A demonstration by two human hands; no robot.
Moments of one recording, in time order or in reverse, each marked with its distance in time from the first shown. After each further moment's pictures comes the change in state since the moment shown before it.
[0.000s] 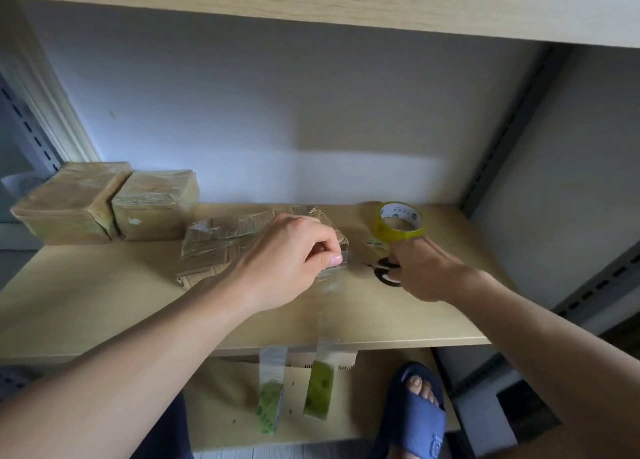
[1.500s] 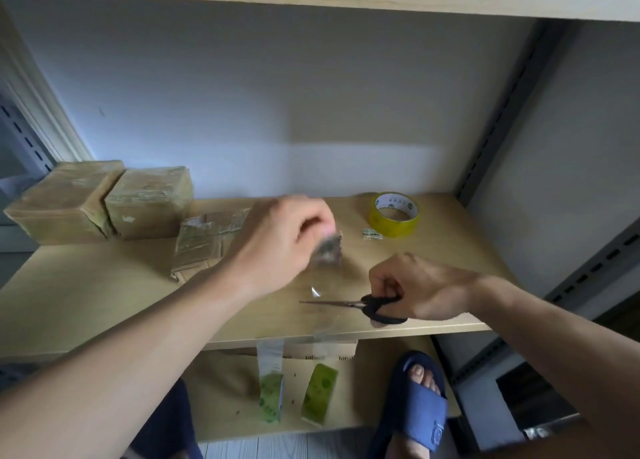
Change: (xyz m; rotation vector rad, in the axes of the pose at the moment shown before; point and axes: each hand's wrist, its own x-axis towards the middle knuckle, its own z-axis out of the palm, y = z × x) left_hand 0.006 0.002 0.000 -0.047 0.157 0.034; right_hand -0.040 0.004 -0.003 0.380 -0.253 -0.375
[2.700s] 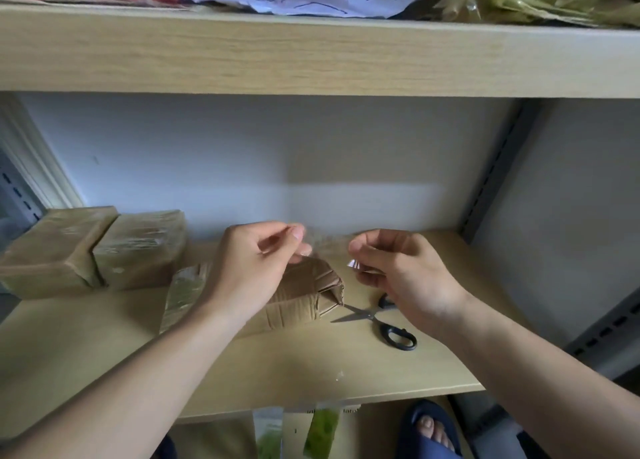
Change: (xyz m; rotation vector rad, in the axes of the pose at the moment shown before) left_hand 0.024 -0.014 -0.008 -0.523 0.208 -0.542; right_hand 0.036 -0.059 -0.024 1.148 0.605 -0.004
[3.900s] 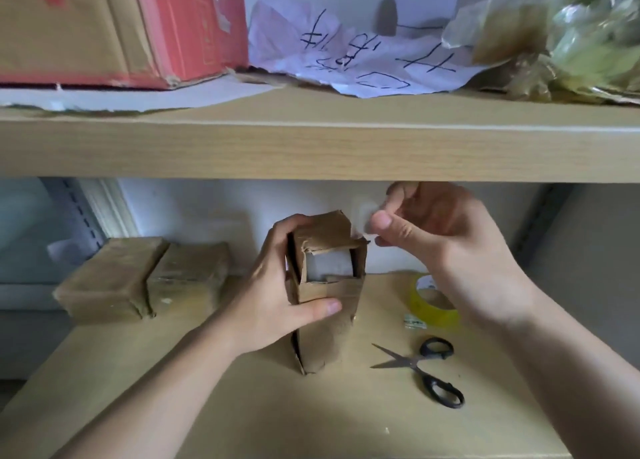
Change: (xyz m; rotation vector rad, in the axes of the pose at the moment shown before) left_hand 0.029 -0.023 -0.051 0.202 -0.226 0.436; right_hand -0.004 -0.090 0.040 -0.306 -0.140 -0.590
